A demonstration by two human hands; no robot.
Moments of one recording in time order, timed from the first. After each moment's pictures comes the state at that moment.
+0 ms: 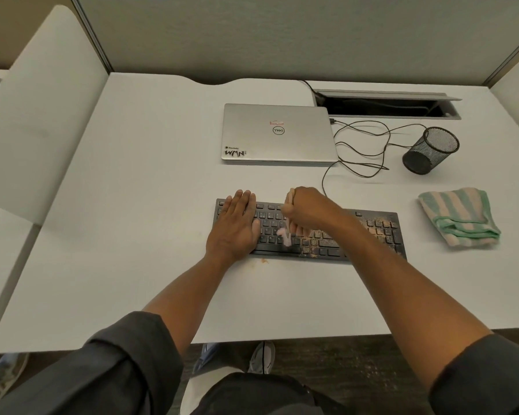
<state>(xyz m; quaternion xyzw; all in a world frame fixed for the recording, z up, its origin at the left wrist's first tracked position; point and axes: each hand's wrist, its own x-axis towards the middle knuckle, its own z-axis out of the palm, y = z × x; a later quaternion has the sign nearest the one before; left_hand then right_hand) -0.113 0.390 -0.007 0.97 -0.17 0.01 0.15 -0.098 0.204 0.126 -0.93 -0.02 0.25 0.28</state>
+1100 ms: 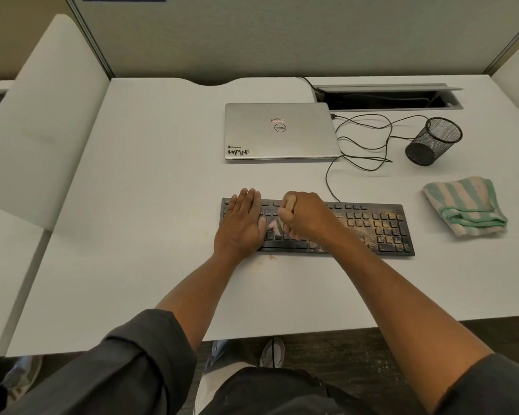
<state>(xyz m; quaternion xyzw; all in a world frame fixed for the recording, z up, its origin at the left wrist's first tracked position) -0.115 0.390 -0.004 0.97 -0.17 0.02 0.16 -0.128 0.219 0.116 -0.92 -0.01 0.17 0.35</state>
